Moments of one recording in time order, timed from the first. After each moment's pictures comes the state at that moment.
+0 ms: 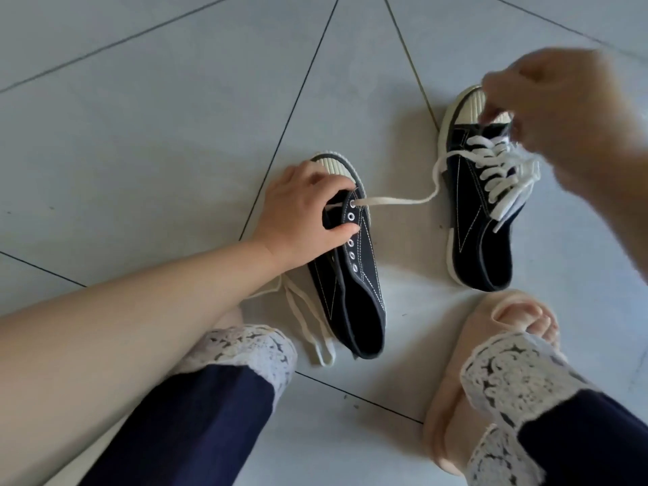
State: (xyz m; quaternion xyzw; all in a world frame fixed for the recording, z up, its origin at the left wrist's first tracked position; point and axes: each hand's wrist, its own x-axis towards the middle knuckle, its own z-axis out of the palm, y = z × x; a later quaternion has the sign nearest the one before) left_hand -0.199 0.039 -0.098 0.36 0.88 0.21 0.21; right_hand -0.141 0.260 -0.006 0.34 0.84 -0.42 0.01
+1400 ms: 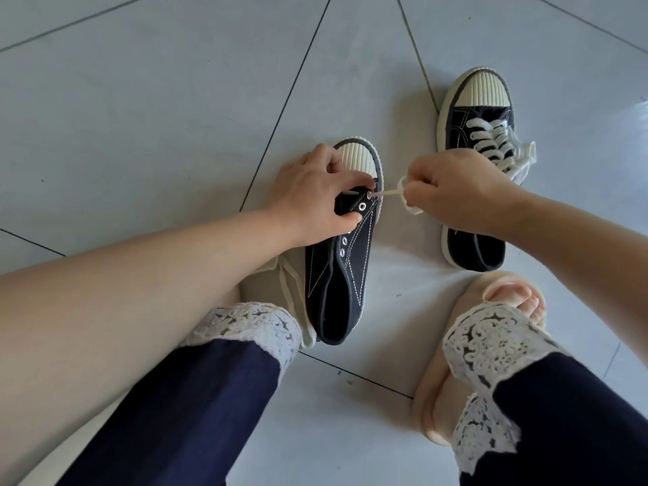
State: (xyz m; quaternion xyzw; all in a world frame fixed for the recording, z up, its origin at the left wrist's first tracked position) left_hand -0.199 0.045 -0.101 0.40 0.86 0.18 0.28; right_hand -0.116 0.217 -0.054 0.17 0.92 -0.27 0.23
